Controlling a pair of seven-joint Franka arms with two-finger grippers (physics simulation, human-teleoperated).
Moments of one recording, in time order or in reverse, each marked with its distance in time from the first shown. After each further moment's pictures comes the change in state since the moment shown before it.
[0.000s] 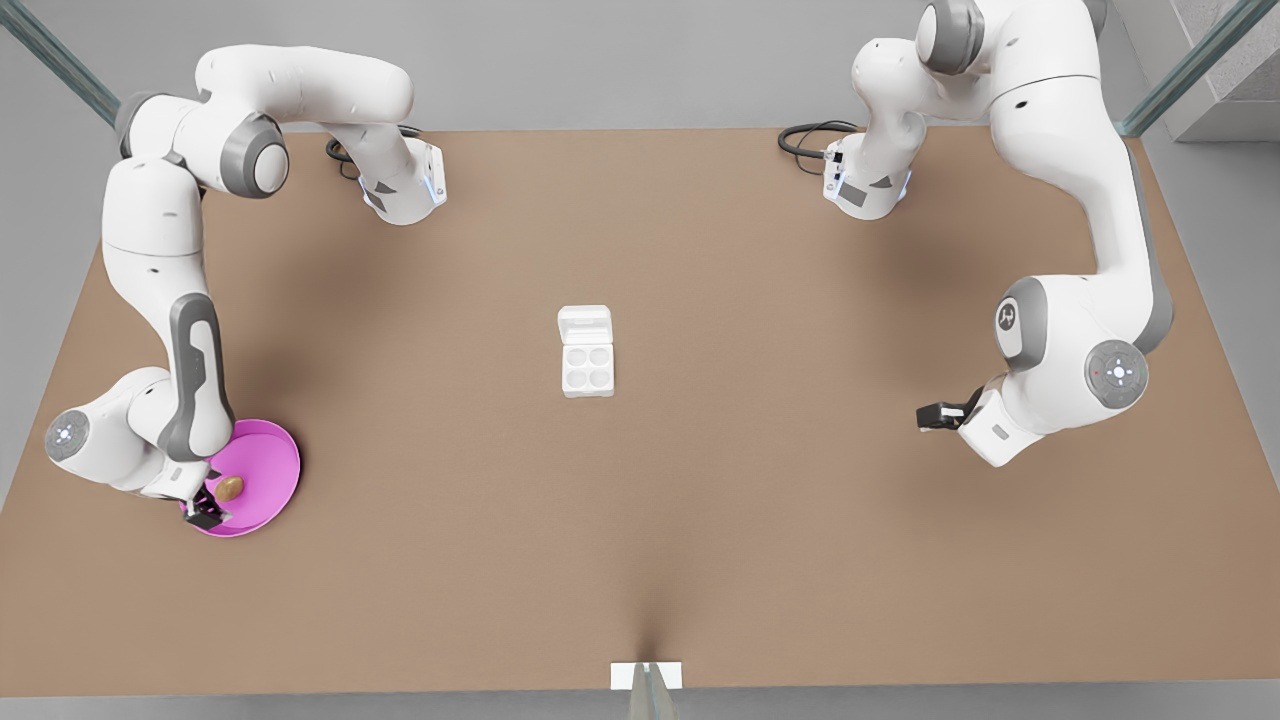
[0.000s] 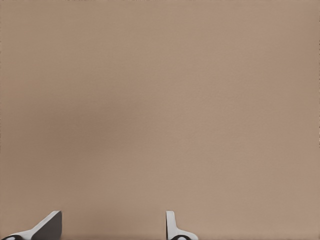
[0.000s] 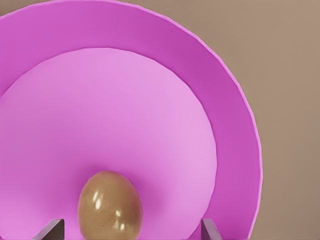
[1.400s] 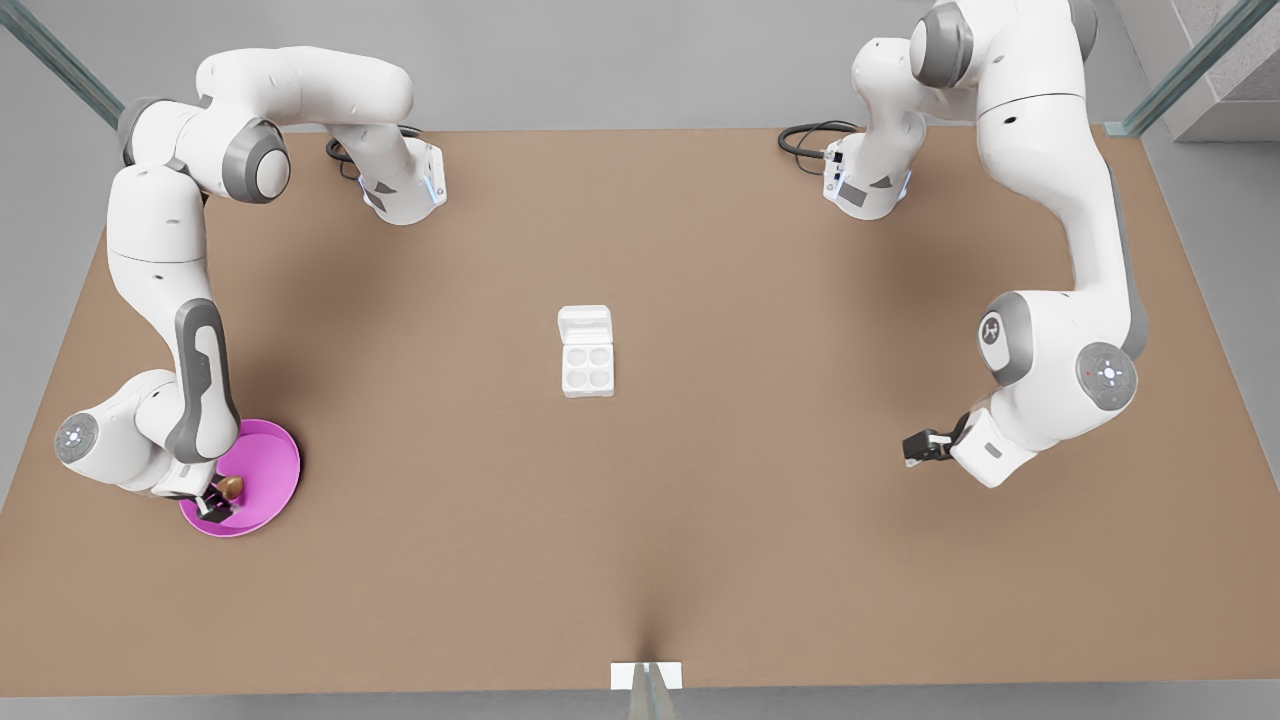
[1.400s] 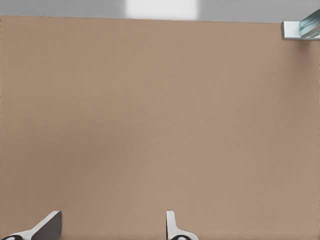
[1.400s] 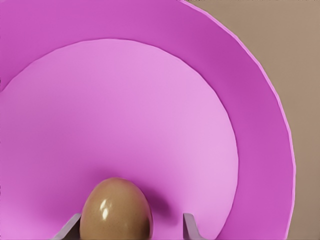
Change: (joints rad) left arm -0.017 0.058 -0.005 0.052 -0.097 0.164 0.002; right arm 0.000 0.022 -0.003 -0.001 -0.001 0.012 -0.106
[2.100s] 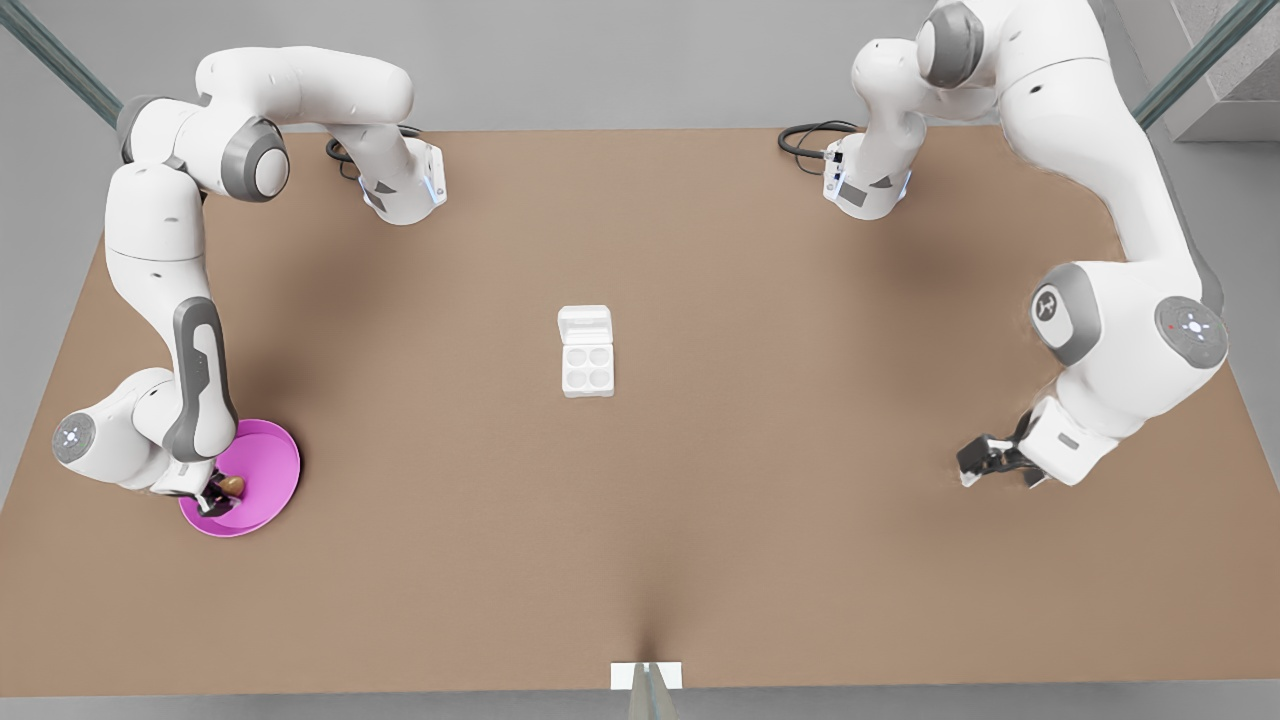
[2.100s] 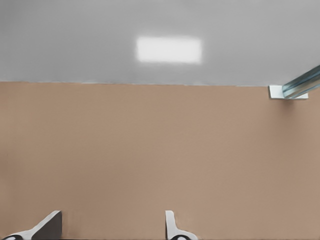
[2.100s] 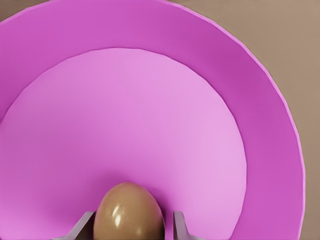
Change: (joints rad) left arm 0.018 -0.003 0.031 0.169 0.038 -0.005 -0.050; right arm -0.002 -0.008 -0.003 -0.006 -0.005 -0.028 0.017
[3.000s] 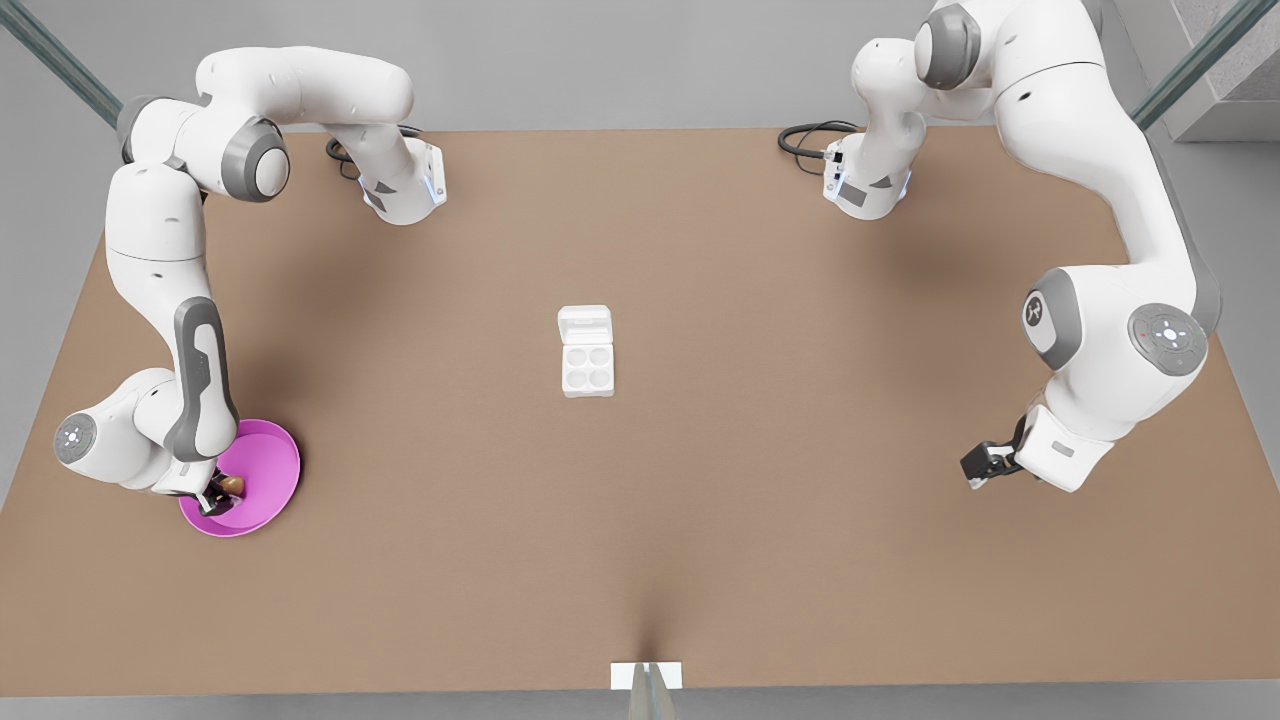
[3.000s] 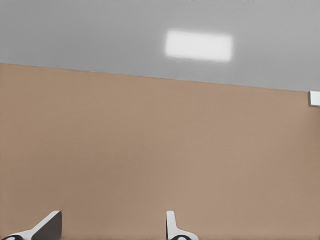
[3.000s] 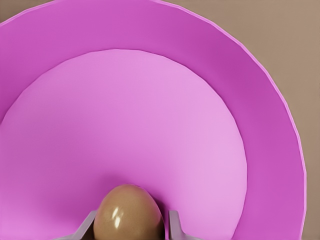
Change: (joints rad) left arm -0.001 0.000 0.002 -0.005 0.100 -0.010 -0.112; right arm 0.002 0.000 0.000 -0.002 -0.003 0.000 0.005
